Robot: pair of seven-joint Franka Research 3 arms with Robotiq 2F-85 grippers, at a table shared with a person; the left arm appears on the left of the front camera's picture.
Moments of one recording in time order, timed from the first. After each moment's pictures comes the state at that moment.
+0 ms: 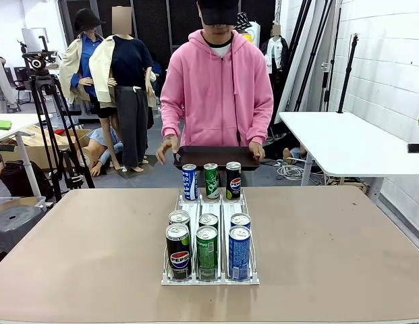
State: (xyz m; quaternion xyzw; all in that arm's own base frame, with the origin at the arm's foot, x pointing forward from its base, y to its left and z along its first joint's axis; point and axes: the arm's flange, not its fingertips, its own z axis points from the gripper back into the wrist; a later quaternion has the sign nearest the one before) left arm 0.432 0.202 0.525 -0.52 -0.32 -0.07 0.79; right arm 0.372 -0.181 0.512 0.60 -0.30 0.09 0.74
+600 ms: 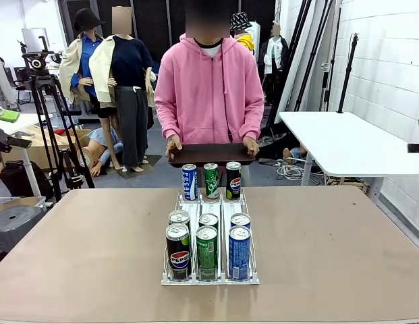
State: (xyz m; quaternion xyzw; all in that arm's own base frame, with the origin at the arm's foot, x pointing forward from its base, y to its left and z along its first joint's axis) left arm 0.398 0.119 0.570 -0.56 -0.20 -0.21 0.78; right arm 0.372 -0.181 0.512 0.60 -0.30 0.09 0.74
